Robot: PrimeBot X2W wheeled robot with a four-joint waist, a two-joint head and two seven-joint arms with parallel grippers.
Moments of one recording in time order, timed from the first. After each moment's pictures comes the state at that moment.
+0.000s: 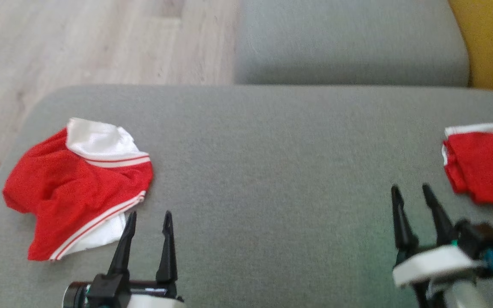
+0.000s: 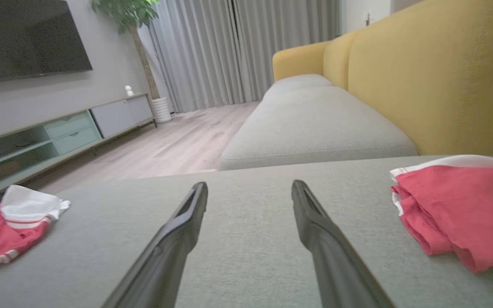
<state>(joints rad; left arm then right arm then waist) 0.09 0.05 -0.25 0.11 -0.19 0.07 -0.26 -0.06 -0.13 0.09 0.37 0.28 0.13 -0.25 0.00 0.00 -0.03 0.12</state>
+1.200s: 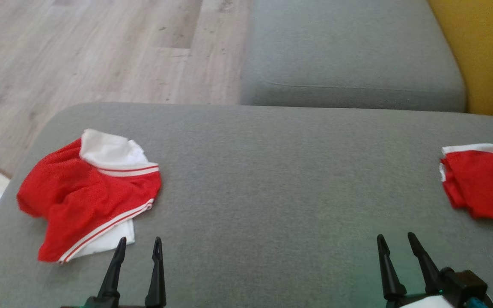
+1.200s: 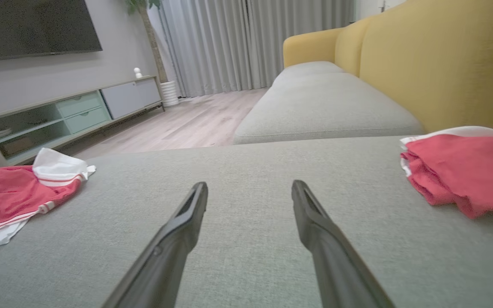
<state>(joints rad) 0.19 0.06 -0.17 0.12 -0.12 0.02 -0.26 0.19 -0.05 0.08 0.24 0.19 0.13 -0.25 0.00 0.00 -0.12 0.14</state>
